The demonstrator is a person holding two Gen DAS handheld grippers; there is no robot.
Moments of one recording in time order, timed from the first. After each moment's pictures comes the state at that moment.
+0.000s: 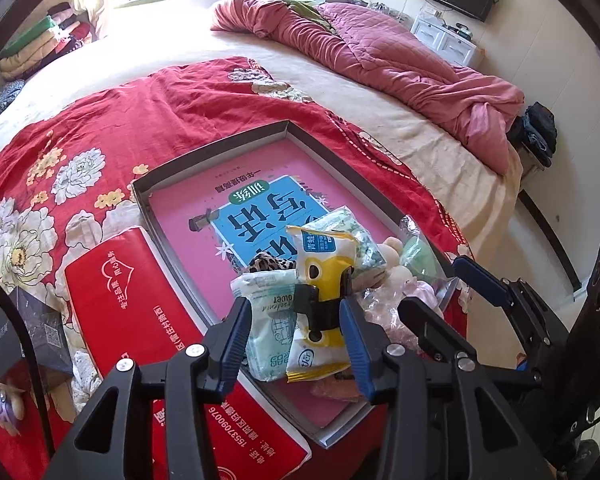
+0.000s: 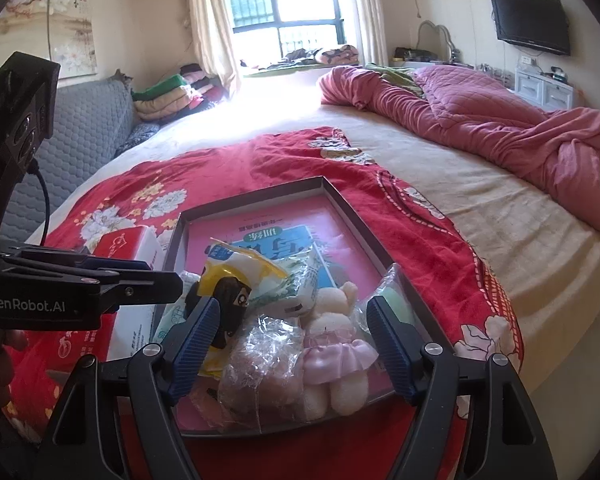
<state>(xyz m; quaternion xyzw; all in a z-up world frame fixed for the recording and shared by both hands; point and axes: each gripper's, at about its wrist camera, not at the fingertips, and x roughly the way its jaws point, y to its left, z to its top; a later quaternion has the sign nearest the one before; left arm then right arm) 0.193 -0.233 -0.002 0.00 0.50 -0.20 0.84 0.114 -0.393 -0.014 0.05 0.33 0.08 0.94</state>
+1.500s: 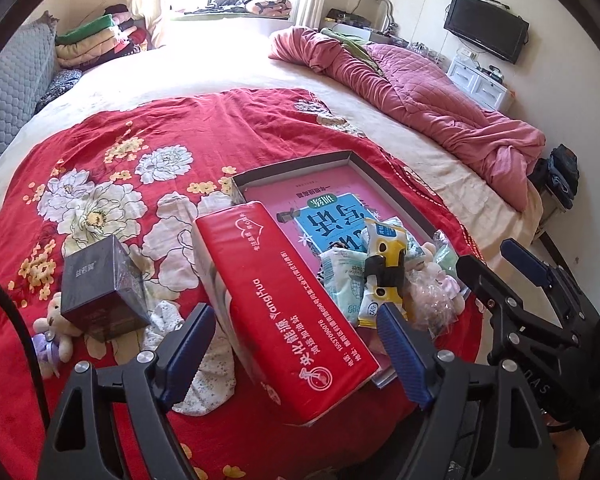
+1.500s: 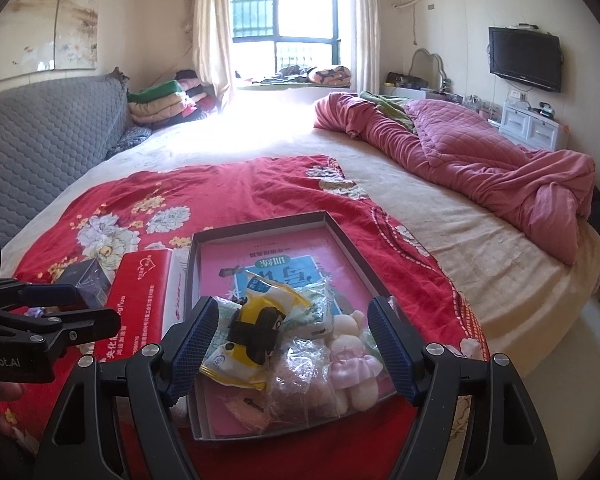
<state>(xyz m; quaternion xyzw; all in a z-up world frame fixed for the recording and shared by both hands) 0.134 -0.151 0.029 -0.03 0.45 -0.12 0.88 0.085 -0.344 0.040 0.00 0.30 0.05 0.95</state>
